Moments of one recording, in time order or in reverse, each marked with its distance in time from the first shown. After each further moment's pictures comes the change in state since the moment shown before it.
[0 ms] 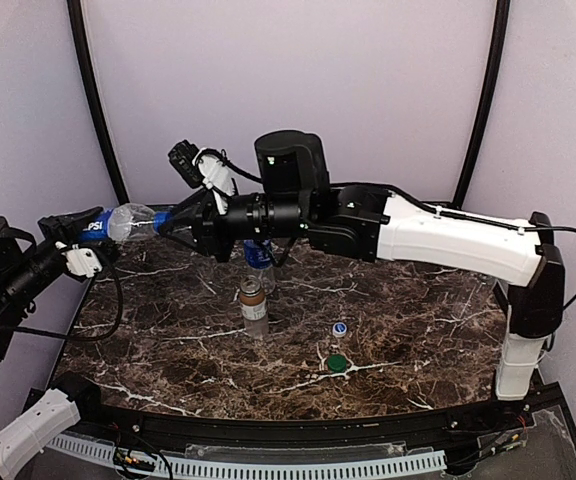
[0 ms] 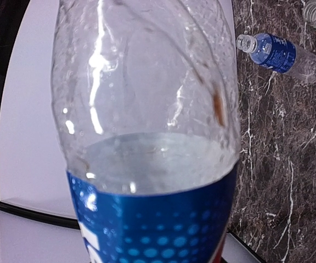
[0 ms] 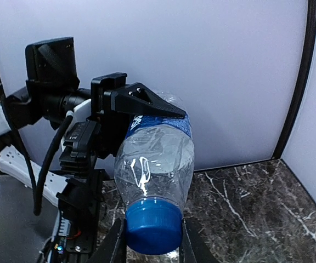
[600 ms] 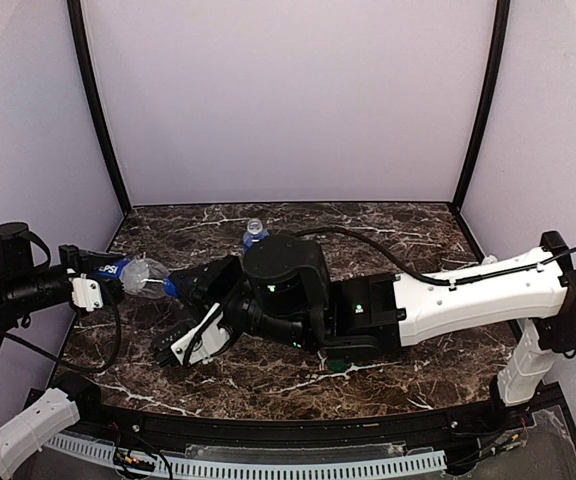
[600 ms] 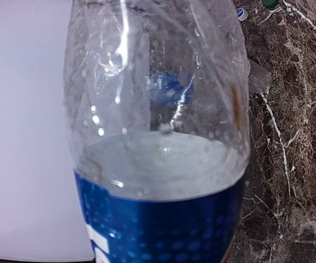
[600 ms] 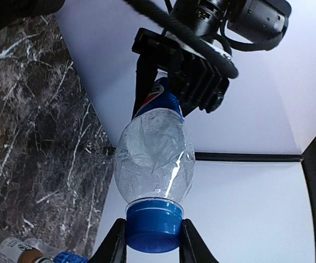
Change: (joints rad) left arm -0.009 0.028 0.080 -0.410 0.220 -0.026; right arm 0.282 -0.144 -0.338 0.115 0.623 -1.439
